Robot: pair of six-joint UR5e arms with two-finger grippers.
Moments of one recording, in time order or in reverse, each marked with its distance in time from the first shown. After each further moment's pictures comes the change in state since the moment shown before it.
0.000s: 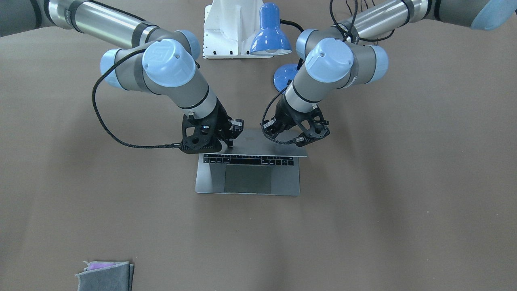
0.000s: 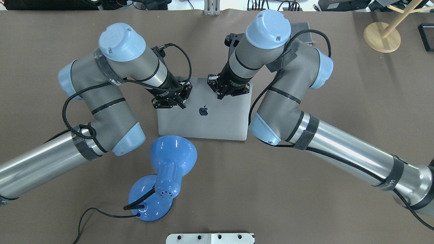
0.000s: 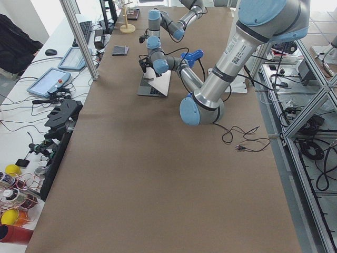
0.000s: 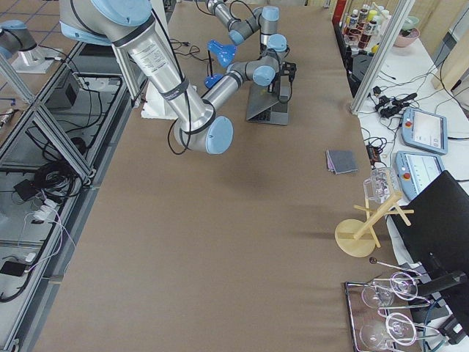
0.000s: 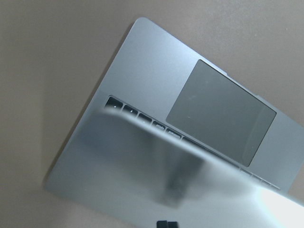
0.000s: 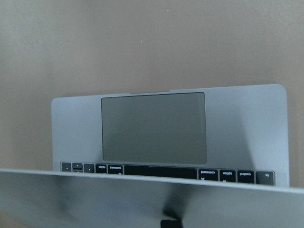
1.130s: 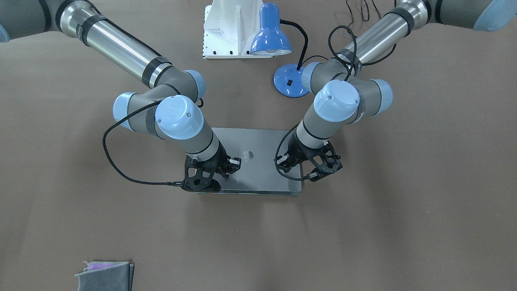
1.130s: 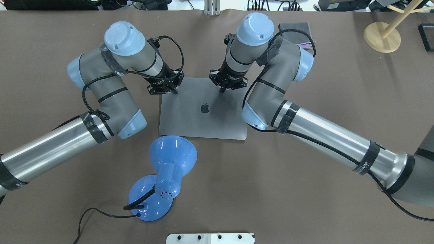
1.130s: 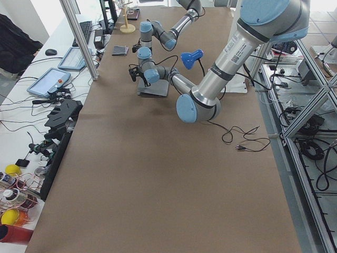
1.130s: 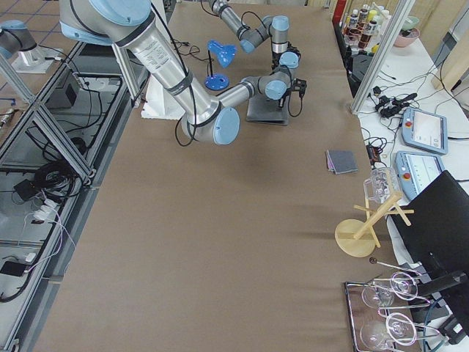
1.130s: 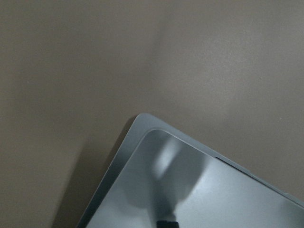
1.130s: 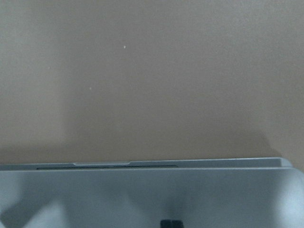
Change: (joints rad) left arm -0.041 -0.043 0.223 -0.137 0.058 0.044; right arm 0.014 0.069 -0.303 0.154 -0.018 -0.010
